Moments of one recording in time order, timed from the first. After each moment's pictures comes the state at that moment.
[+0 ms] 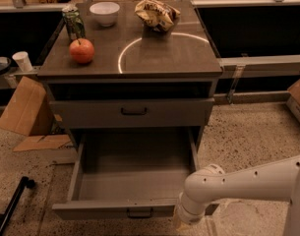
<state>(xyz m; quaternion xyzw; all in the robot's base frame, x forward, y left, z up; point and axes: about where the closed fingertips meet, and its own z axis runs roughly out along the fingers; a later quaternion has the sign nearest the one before) 0.366 -0.110 0.393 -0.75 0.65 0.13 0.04</state>
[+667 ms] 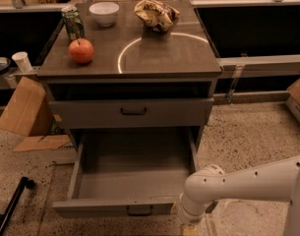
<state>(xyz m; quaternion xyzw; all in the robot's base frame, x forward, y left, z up) 0.366 -0.110 0.393 -0.75 0.65 0.13 0.04</state>
